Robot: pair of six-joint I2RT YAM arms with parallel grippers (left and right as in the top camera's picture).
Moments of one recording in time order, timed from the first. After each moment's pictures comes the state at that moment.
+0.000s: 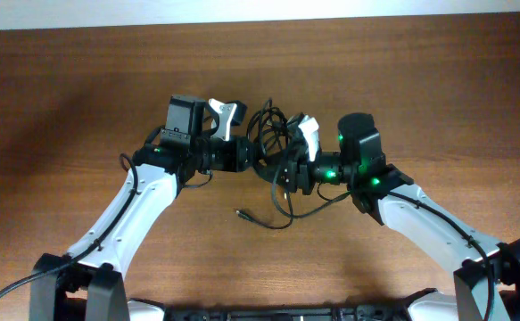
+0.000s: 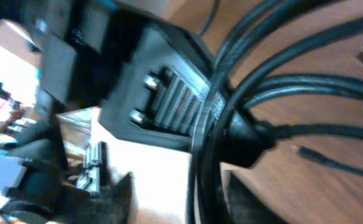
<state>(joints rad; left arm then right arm) -0.28 1.53 0.99 -0.38 0.74 -0.30 0.40 1.49 0.73 0.26 -0.97 0.28</state>
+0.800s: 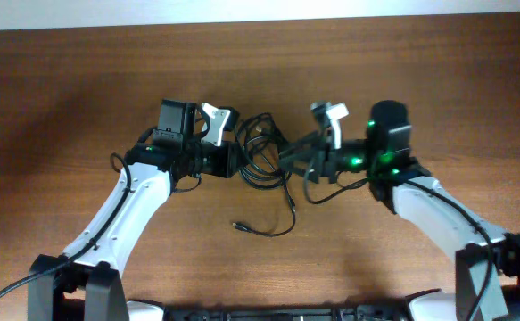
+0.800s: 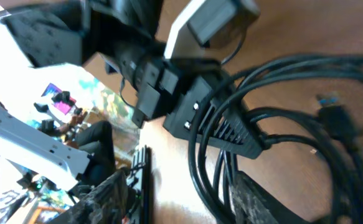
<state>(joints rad) -0.23 1.53 0.99 -0.49 0.68 -0.12 0.25 1.54 0.73 0.42 -1.25 0.39</state>
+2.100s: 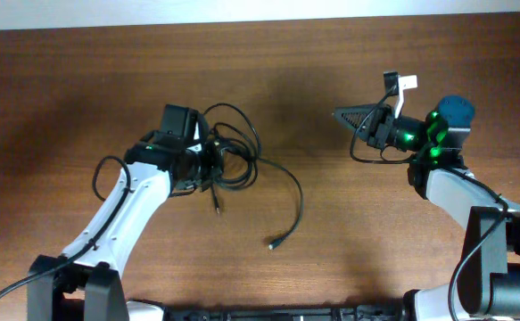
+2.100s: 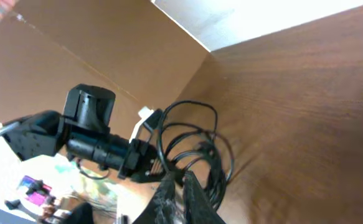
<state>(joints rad) -0.23 1.53 1.00 -0.66 0.21 -0.52 -0.09 1.66 0.73 0.80 -1.27 0.76</state>
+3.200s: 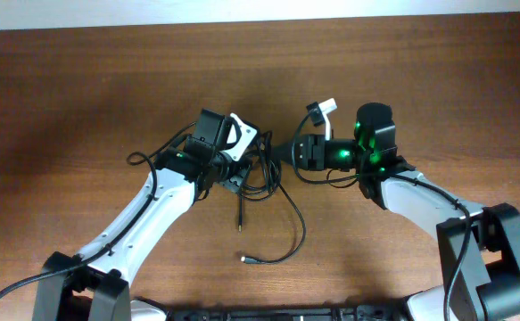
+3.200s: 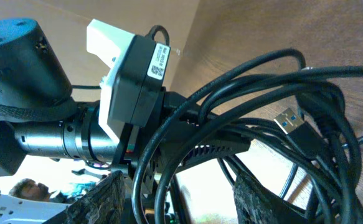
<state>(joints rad) -0.41 1.53 1.00 -0.56 0.16 0.12 0.27 1.65 0.73 0.51 -1.14 0.82</state>
